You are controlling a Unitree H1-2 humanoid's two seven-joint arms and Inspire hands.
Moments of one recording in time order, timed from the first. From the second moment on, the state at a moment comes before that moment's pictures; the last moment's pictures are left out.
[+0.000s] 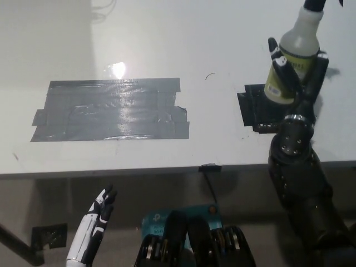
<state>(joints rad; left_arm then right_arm) 0.09 0.14 -0.08 -0.07 0.16 -0.09 -0.02 -0.83 -0.04 -0.03 0.81 -0.16 -0.35 -0.67</state>
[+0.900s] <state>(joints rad) 0.09 0.14 -0.08 -0.07 0.16 -0.09 -0.02 -0.87 -0.04 0.07 1.02 -0.16 -0.38 -0.83</state>
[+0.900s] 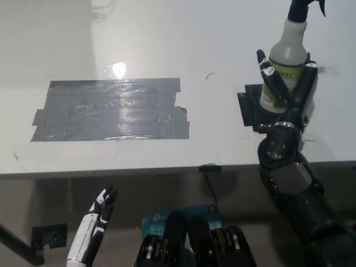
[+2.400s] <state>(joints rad) 0.10 0.14 -0.09 -0.07 0.16 -0.11 -0.02 -0.64 -0.17 0.21 0.66 -0.13 -0.42 -0.59</state>
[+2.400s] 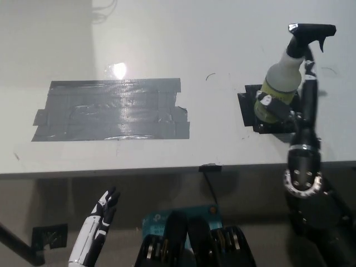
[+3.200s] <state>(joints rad) 0.08 0.14 -0.08 -0.07 0.16 -0.11 -0.02 -0.21 -0.20 0.10 -0.04 0.08 -0.30 -0.26</state>
